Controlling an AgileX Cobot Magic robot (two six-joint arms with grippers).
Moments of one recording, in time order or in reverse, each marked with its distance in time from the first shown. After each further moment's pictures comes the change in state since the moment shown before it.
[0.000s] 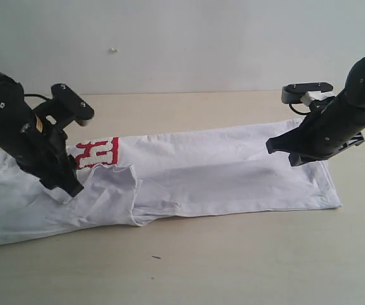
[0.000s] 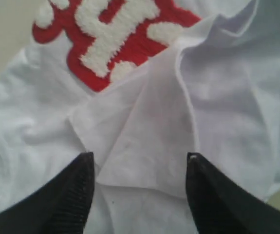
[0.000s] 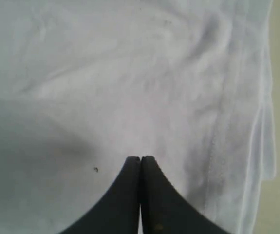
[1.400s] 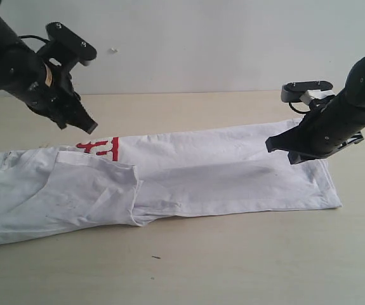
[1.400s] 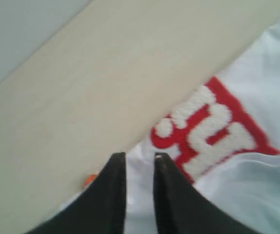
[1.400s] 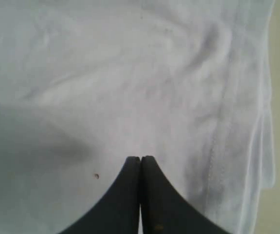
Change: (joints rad) left arm -0.013 0.015 -0.204 0.286 -0.026 -0.327; right arm 0.000 0.000 0.000 0.016 -0.015 -0.025
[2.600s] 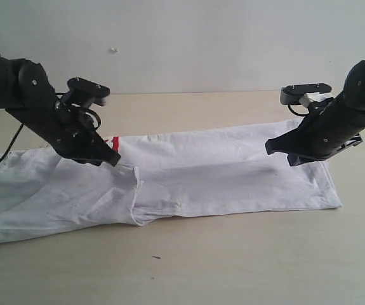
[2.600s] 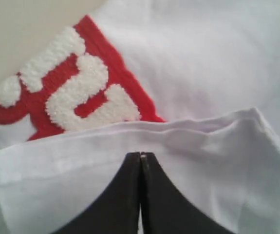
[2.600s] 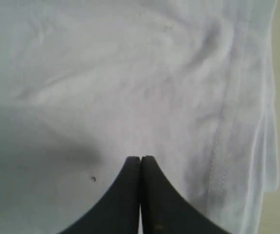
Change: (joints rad) left arm 0.052 0.167 0.000 -0.731 0.001 0.507; right arm 0.000 0.012 0.000 0.000 -0.011 0.000
